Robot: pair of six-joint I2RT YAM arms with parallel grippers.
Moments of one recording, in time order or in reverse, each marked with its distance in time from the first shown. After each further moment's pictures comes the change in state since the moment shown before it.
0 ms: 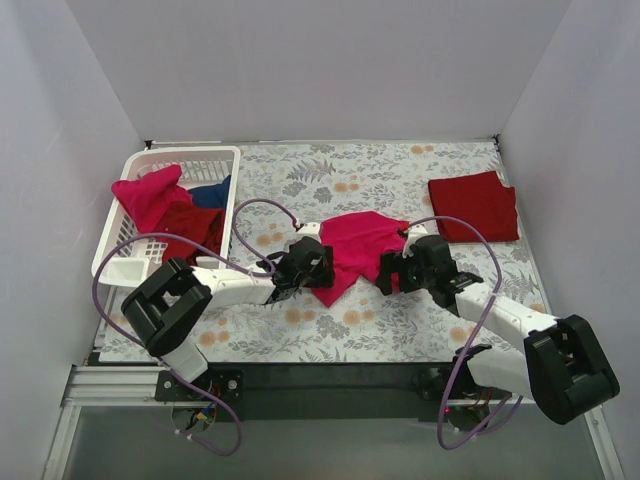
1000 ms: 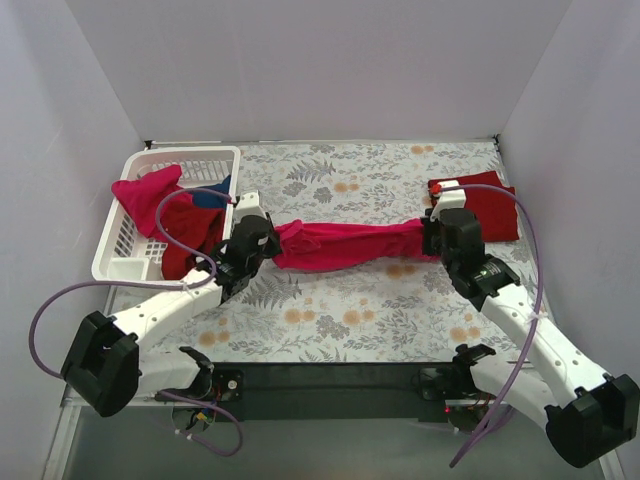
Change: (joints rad) left arm 0.224 -0.423 -0.056 -0.125 -0.174 0.096; right arm 0.005 -0.230 0.304 -0.260 0.416 -0.099
